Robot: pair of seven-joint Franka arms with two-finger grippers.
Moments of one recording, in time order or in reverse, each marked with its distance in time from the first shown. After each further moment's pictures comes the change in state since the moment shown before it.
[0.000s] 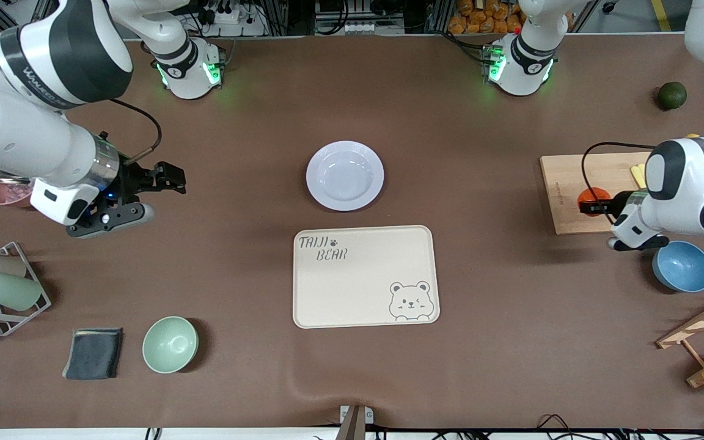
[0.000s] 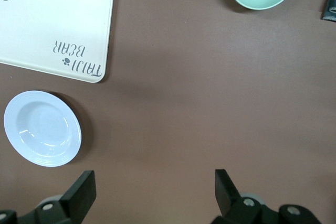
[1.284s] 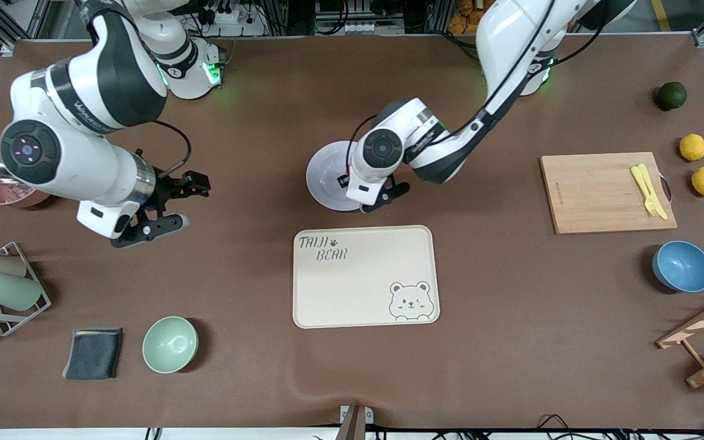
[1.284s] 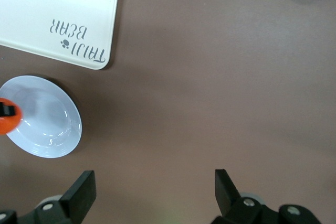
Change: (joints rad) left arm -0.761 0.317 -0.223 0.268 -0.087 0.278 -1.269; right arm 0.056 0.078 0.001 -0.002 0.001 -0.005 0.000
